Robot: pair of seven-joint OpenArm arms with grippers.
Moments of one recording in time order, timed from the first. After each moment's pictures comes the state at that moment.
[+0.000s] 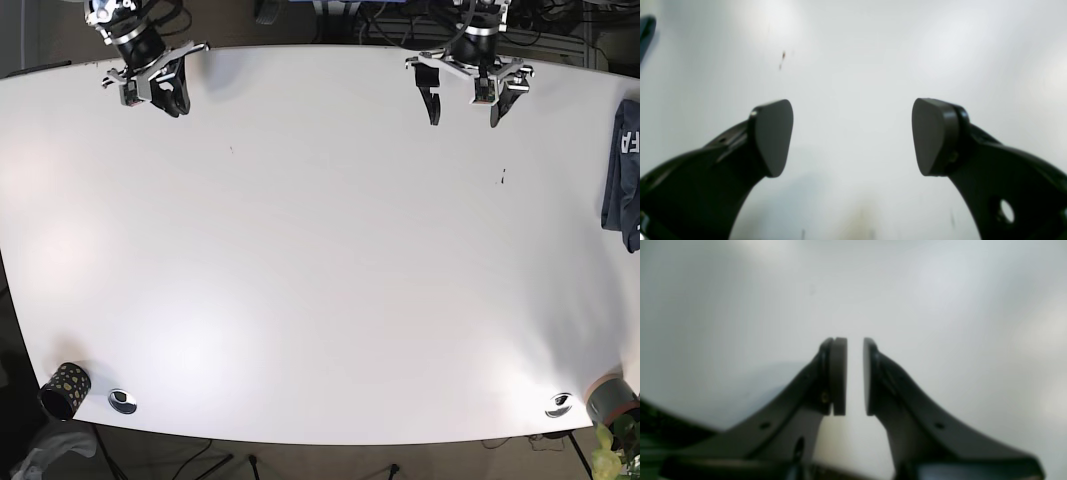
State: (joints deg) left arm 47.3 4.3 -4.2 108.8 5.1 0.1 0.4; right arm -43.6 15.7 16.8 100.4 15.9 27.3 -3.0
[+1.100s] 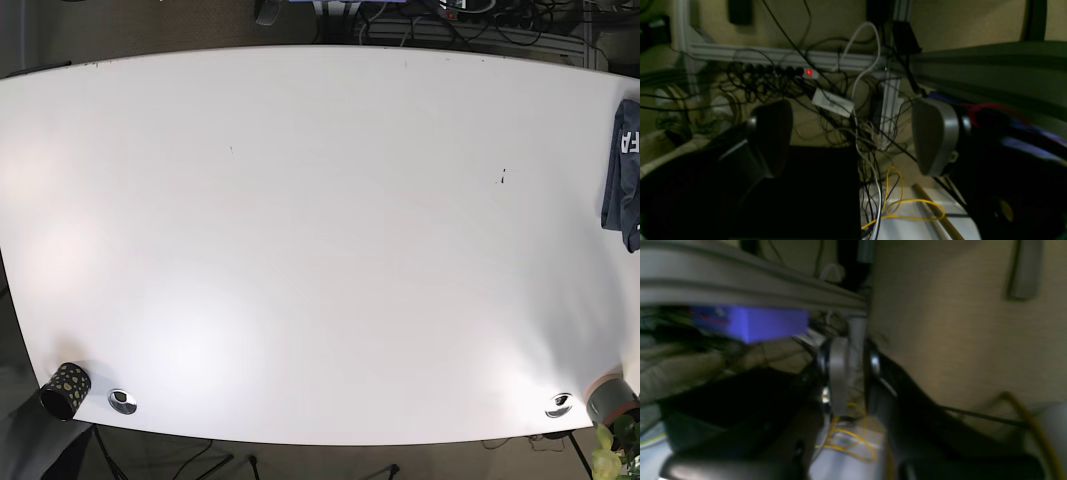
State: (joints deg) left arm 54.7 3.9 -0.7 87.3 -0.7 4.1 9.0; right arm -56.0 16.3 7.5 83.9 16.4 27.0 -1.6
